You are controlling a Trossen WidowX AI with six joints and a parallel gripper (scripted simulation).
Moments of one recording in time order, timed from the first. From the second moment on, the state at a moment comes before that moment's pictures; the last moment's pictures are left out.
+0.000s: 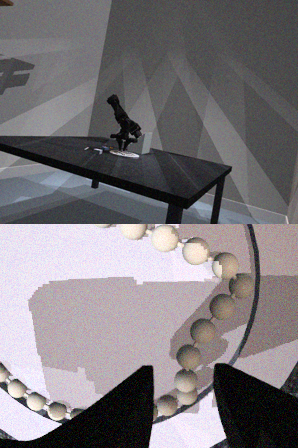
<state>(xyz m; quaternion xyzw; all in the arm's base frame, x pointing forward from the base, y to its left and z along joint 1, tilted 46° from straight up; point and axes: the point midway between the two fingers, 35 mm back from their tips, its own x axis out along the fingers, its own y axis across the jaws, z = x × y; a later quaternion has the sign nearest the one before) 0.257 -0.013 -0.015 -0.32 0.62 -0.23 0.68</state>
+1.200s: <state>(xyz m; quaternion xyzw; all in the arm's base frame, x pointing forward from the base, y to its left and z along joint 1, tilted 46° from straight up) 0.256 -0.017 -0.019 -0.32 0.62 -0.23 0.68</state>
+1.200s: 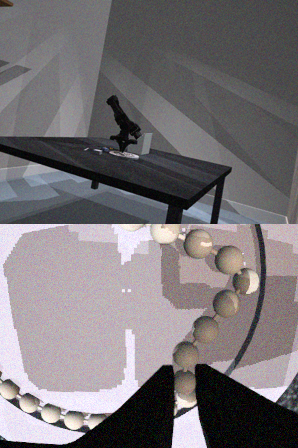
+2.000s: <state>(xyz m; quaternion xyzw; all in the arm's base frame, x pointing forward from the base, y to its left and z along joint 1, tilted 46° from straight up) 0.254 -0.019 -0.008 -0.32 0.62 -0.23 0.68</state>
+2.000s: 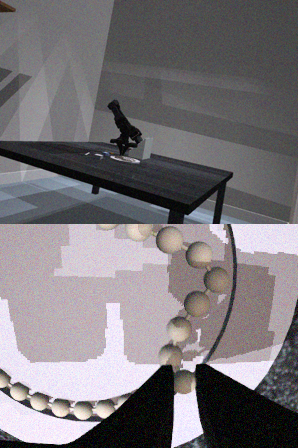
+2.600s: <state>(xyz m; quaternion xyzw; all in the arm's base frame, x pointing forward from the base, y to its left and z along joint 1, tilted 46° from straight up) 0.254 -0.020 -0.009 -0.32 0.62 -0.23 0.68</state>
